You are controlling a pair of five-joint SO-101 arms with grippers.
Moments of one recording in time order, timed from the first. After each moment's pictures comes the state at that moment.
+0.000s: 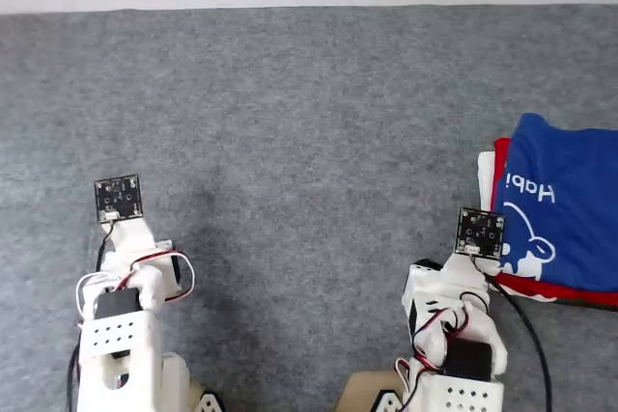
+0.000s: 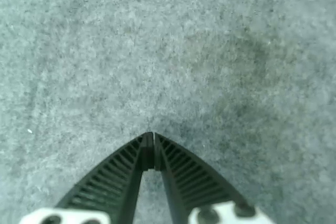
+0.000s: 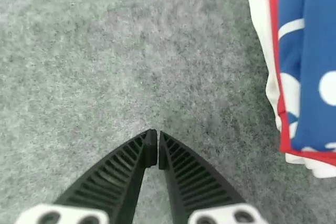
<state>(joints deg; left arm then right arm) -15.9 -54.7 85.1 37.9 4.9 4.7 -103.0 95.5 64.9 -4.7</state>
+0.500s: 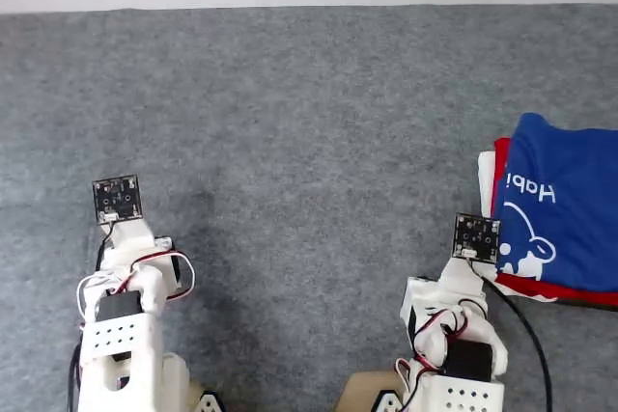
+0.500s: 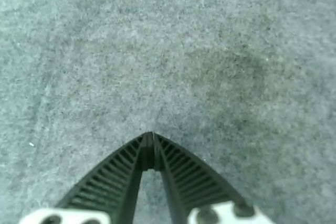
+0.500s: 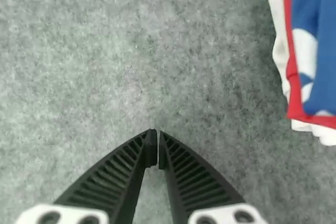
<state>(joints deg) -15.9 -54.7 86.8 33.4 4.9 4.7 -103.0 95.5 71.9 -4.7</state>
